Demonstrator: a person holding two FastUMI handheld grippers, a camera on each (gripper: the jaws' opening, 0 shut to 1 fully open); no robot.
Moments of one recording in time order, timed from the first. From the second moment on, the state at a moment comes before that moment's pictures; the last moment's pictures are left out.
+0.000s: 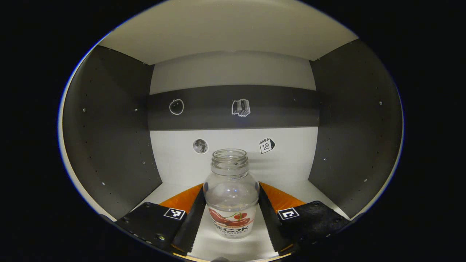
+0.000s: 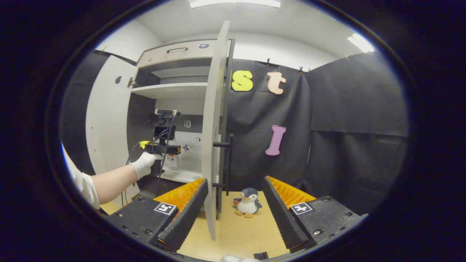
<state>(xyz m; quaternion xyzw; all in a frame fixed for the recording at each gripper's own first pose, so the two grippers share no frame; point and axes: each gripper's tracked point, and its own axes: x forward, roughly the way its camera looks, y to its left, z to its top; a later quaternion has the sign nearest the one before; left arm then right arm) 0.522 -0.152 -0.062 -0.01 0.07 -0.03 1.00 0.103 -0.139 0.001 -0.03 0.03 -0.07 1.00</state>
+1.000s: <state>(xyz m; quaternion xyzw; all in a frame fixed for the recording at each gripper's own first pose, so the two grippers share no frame) 0.208 -0.154 -0.069 0.00 0.03 -0.15 0.99 0.046 -0.106 -0.028 0.01 0.02 -0.09 1.00</state>
